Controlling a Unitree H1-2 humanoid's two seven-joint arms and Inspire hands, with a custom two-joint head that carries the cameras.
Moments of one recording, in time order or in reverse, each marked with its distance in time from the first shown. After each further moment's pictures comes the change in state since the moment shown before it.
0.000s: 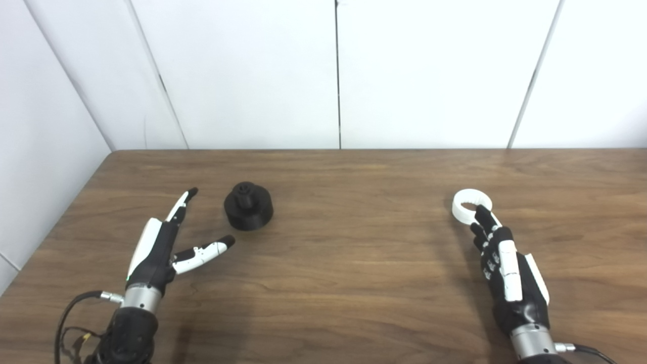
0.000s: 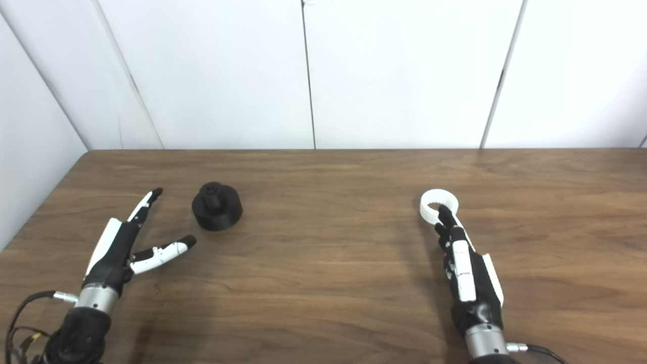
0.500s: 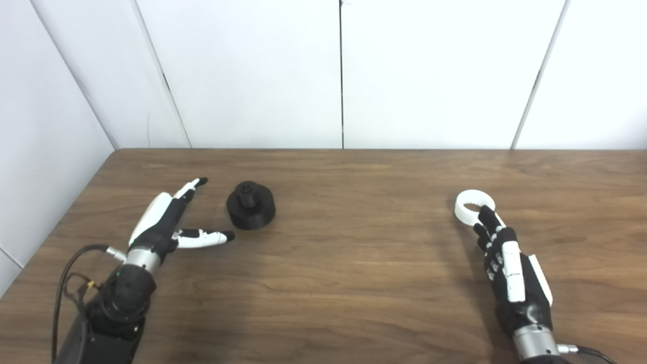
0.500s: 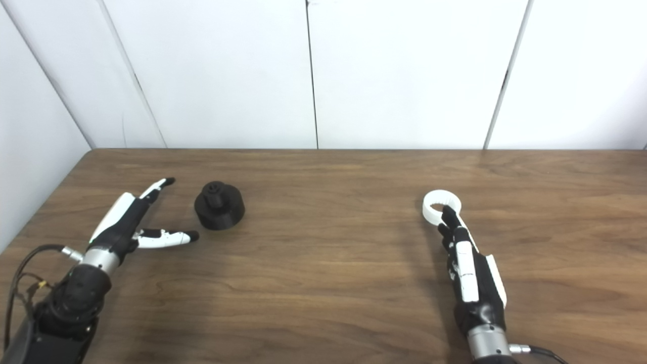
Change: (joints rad) left arm -0.161 0.140 -0.097 0.115 0.058 0.109 -0.146; right arm -0.002 0.005 0.000 0.002 -0.005 0.000 -0.006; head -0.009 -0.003
